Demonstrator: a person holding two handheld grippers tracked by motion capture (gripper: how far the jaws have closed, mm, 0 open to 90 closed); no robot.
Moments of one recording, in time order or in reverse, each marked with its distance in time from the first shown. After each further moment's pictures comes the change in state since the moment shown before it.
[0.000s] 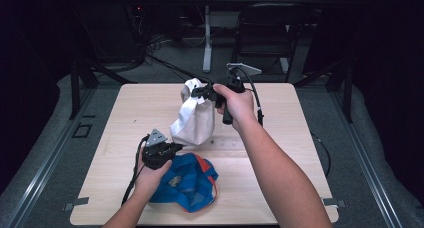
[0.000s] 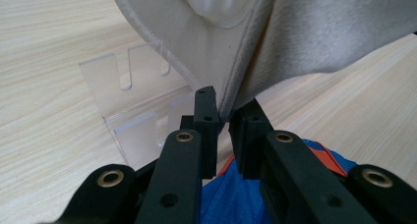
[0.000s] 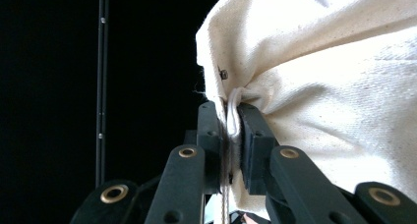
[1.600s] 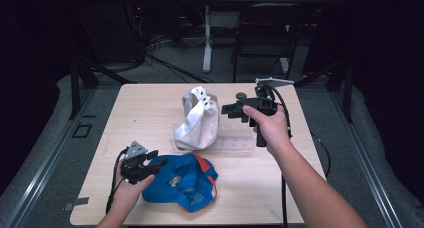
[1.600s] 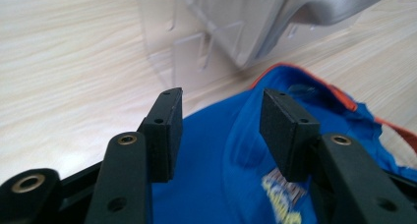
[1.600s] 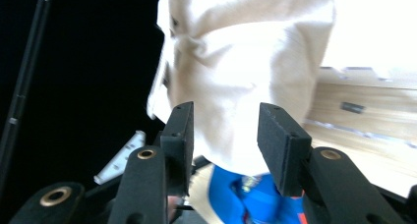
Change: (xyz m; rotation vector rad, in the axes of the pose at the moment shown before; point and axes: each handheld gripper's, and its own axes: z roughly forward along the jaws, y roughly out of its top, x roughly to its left) left arm 0.015 -0.033 -0.058 0.068 0.069 -0.065; right arm -0.037 -0.042 -0.073 -0.092 -0.207 -0.231
